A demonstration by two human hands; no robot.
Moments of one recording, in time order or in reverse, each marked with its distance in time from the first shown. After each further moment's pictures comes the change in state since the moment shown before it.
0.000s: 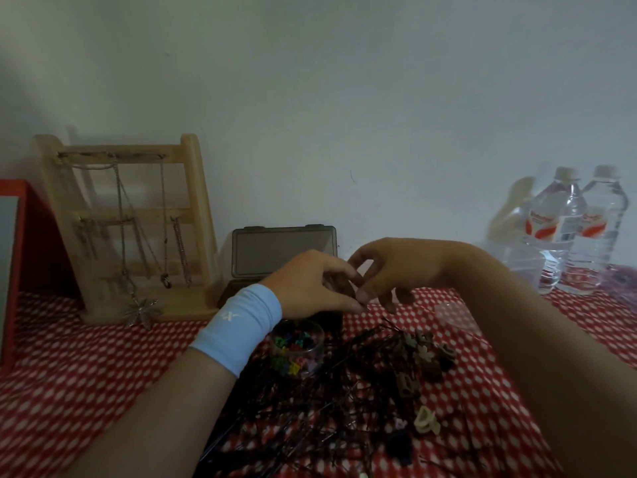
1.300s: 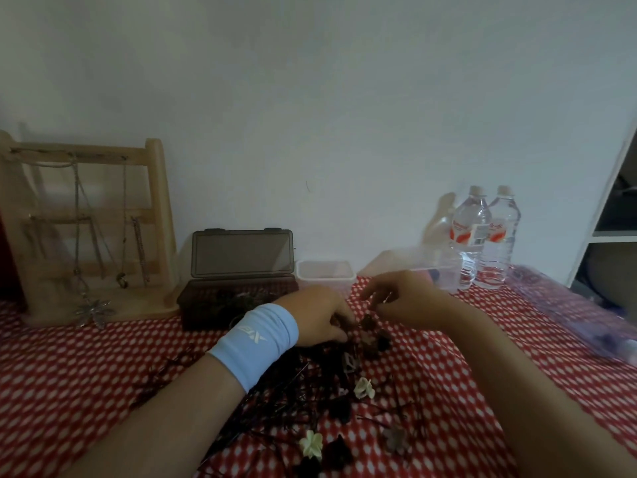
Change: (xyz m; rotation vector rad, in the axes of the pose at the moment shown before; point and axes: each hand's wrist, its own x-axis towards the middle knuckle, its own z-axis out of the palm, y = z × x) left_hand 0.001 0.038 0.059 0.393 -0.277 0.133; right_hand -0.080 0.067 0.039 -0.222 0.542 0.058
